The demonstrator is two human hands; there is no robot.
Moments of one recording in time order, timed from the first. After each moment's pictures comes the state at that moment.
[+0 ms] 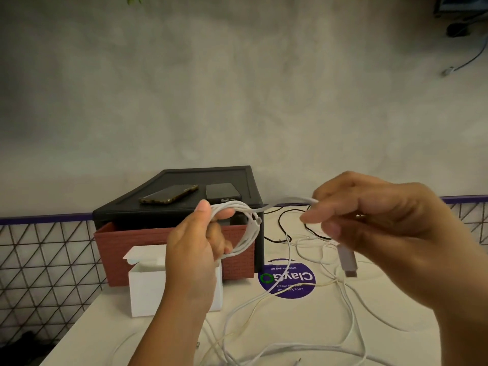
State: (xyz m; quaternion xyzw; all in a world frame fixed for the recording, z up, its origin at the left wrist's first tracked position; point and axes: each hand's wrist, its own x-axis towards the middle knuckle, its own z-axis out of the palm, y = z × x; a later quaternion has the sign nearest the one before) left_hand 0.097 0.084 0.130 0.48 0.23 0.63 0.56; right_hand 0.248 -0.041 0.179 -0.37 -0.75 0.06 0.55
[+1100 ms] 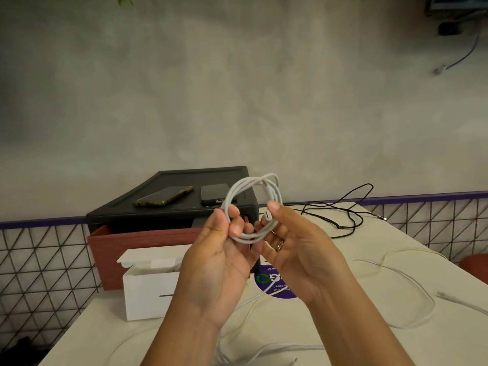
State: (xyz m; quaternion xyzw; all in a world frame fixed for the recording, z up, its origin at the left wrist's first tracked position) left_hand 0.115 0.070 0.128 0.38 0.04 0.54 0.75; right_hand 0.213 0.027 0.145 -0.31 -0.32 0.51 0.74
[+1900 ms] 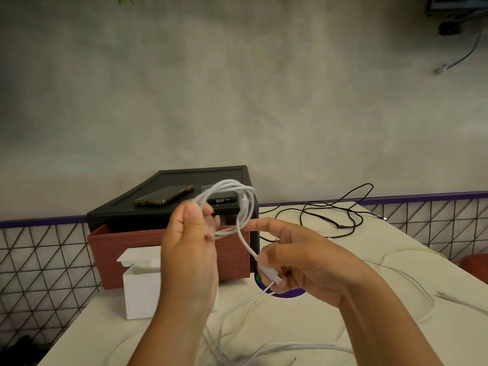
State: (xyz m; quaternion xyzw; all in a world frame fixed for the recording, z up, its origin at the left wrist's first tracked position) left_hand 0.107 0.077 0.132 0.46 0.16 0.71 0.51; right_hand 0.233 0.014 0.146 -0.43 -0.57 0.52 0.47
